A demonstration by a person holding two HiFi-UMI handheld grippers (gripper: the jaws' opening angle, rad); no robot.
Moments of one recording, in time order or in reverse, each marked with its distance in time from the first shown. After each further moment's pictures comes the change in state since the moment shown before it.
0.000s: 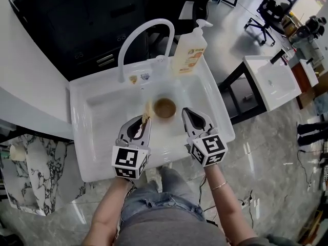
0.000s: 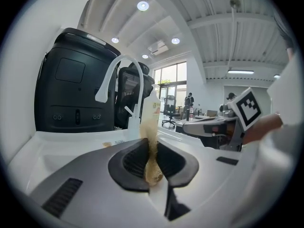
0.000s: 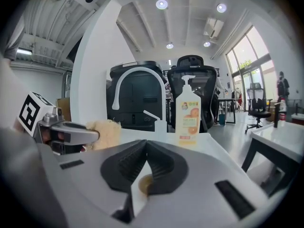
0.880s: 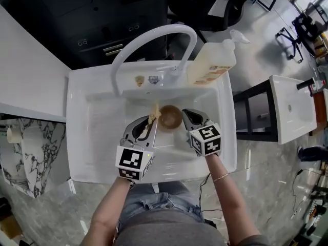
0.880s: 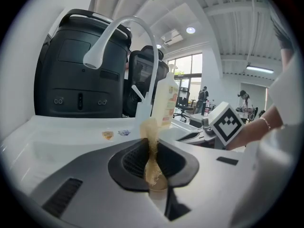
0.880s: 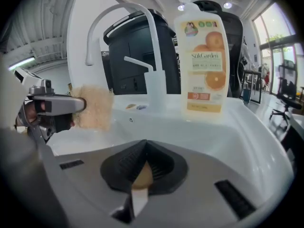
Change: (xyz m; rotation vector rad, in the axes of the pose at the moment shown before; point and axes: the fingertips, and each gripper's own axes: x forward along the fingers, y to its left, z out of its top) left arm 0.081 0.026 -0.031 -0.094 0.118 0.140; right arm 0.121 -0.054 -0.102 -0.017 0.381 0.260
